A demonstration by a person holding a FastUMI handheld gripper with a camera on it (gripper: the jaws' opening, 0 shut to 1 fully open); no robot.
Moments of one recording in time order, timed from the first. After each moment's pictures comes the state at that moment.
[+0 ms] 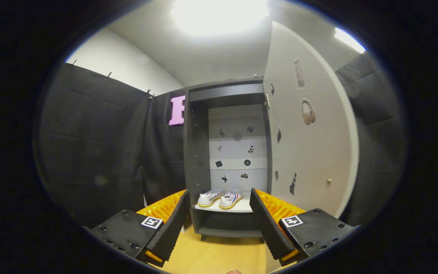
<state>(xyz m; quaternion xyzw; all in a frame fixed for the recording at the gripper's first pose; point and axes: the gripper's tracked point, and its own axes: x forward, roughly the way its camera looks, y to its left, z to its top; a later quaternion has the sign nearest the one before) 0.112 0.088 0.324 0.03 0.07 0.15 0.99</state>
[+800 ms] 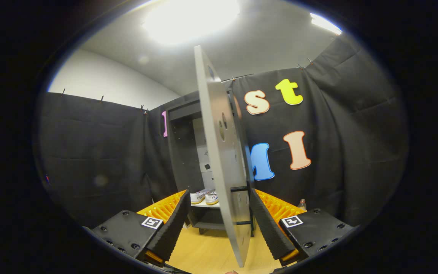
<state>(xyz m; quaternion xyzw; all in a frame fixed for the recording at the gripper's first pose) 0.081 -0.077 0.358 0.11 0.09 0.16 0.98</state>
